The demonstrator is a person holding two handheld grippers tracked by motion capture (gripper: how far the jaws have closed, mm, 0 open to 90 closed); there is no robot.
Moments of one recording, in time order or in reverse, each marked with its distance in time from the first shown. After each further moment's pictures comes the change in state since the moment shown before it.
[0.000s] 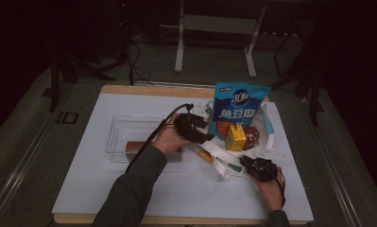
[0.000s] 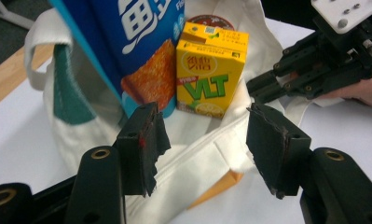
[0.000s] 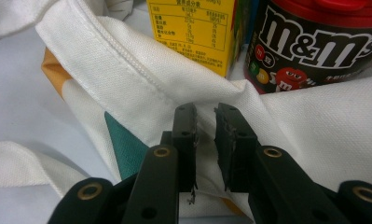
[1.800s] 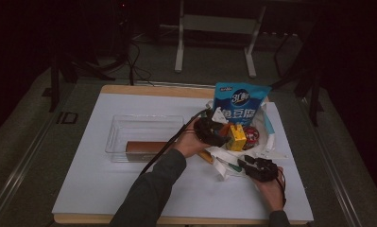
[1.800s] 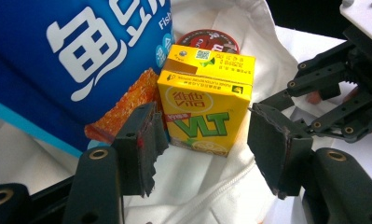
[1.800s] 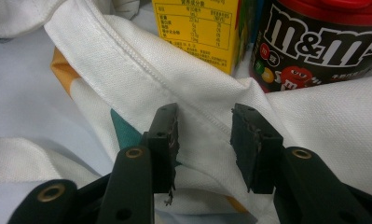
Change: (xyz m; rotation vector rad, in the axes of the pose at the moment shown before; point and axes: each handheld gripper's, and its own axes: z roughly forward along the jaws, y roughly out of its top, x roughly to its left) left arm -0.017 0.016 0.056 -0.014 0.043 0.037; right arm -0.002 0.000 -0.001 0.002 0.030 0.005
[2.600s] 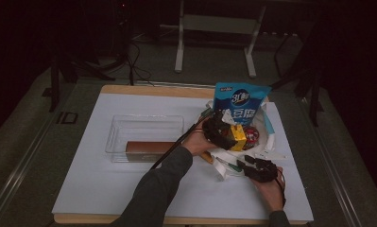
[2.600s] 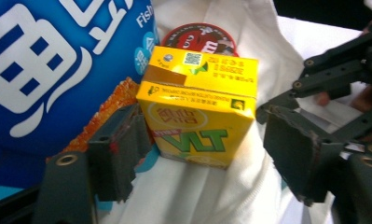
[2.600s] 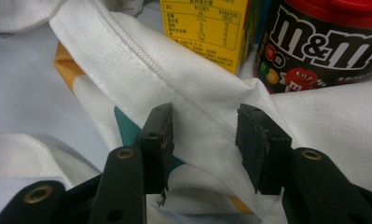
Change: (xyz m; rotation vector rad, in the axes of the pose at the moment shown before) left arm -0.001 0.010 0.030 0.046 -0.035 0.026; right arm 0.002 0.000 0.000 0.002 0.000 -0.022
